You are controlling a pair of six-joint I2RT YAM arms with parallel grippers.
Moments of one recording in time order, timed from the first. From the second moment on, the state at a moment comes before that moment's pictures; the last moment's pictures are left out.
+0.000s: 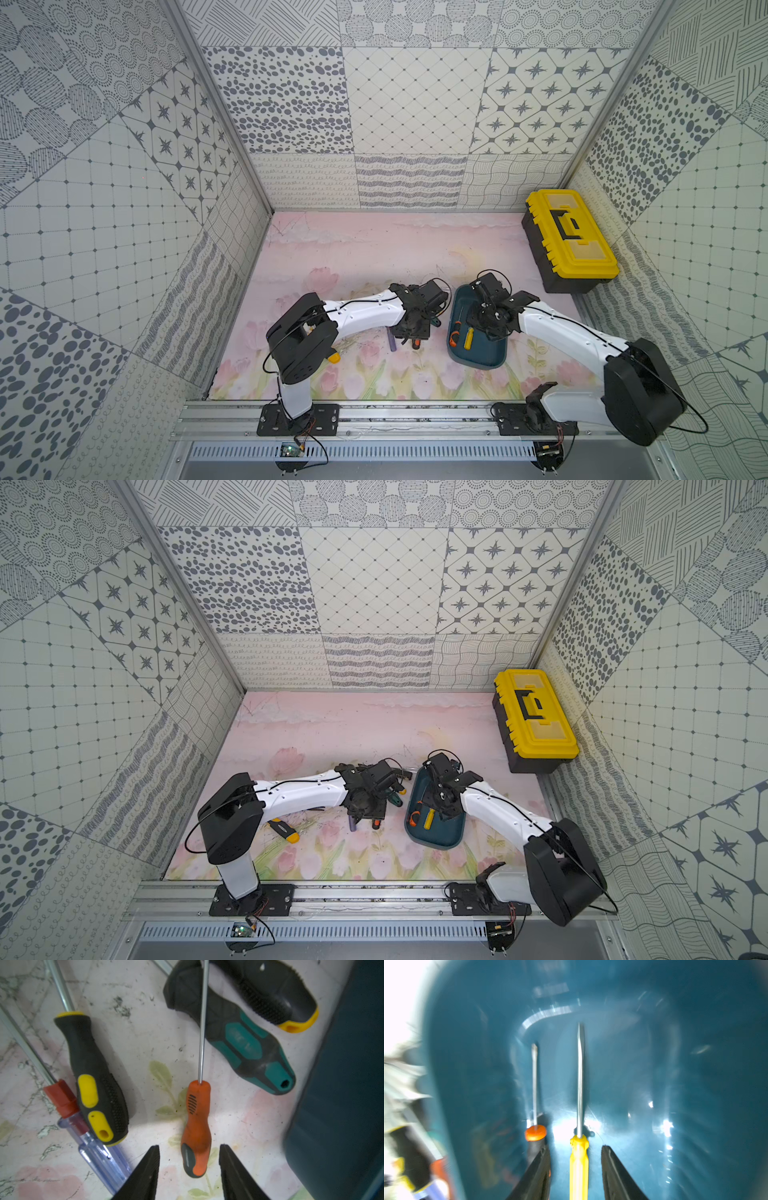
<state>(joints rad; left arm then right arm) -0.93 1.85 1.28 -0.77 -0.04 -0.84 0.51 1.27 0.75 -0.66 0.10 0.88</state>
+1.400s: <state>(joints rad) -1.06 1.97 1.73 -0.92 -0.15 -0.73 0.41 0.90 0.73 -0.87 0.29 0.86</state>
